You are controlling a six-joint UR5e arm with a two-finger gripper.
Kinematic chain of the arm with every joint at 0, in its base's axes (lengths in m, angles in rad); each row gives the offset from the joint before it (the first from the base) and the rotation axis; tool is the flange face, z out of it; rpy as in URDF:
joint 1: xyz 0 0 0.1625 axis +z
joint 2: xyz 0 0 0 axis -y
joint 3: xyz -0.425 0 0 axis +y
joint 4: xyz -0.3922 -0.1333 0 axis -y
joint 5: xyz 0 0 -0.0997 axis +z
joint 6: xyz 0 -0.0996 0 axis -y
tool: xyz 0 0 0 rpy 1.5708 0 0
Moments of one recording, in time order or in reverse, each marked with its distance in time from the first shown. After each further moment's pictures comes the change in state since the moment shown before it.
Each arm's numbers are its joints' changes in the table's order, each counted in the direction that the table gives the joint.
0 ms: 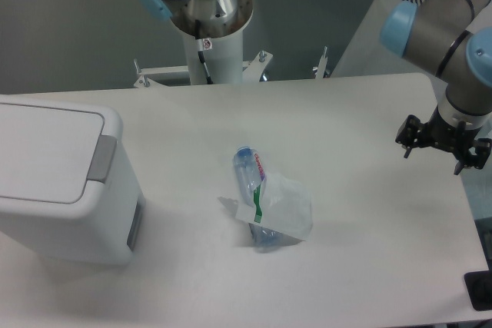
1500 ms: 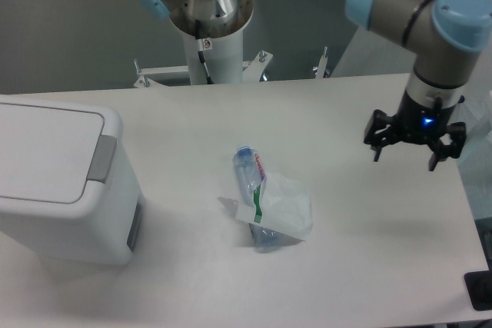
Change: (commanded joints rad) arm -0.158 0.186 0.065 0.015 0.164 -0.405
